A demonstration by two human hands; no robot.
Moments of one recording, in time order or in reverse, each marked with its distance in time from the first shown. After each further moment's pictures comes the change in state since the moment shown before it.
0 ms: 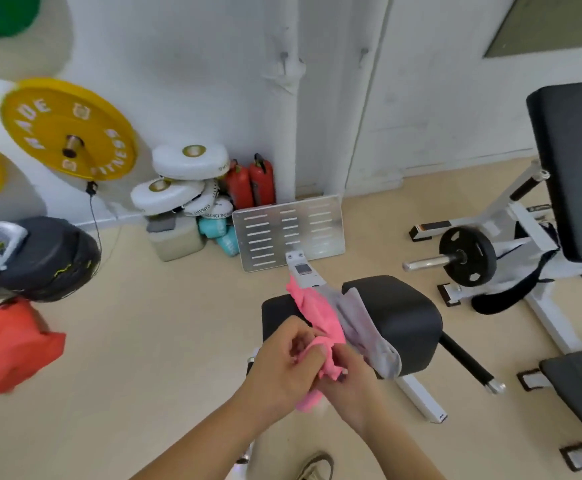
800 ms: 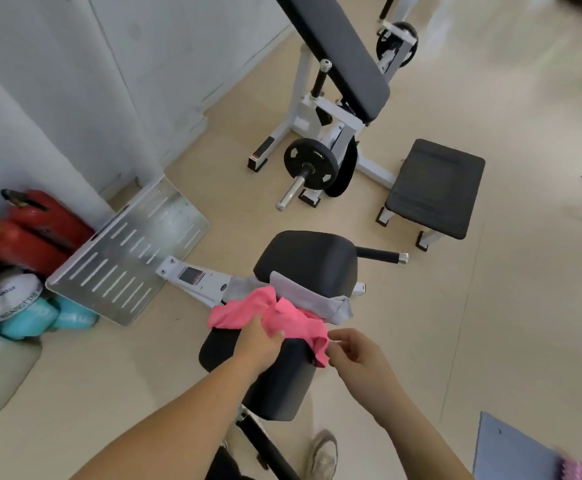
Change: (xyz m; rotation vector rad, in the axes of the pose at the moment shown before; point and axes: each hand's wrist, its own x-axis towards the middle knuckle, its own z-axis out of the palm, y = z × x) left_hand 0.232 -0.100 -0.008 0.715 -0.737 -0.178; right_hand 0.027 -0.075 0.019 0.542 0.665 0.559
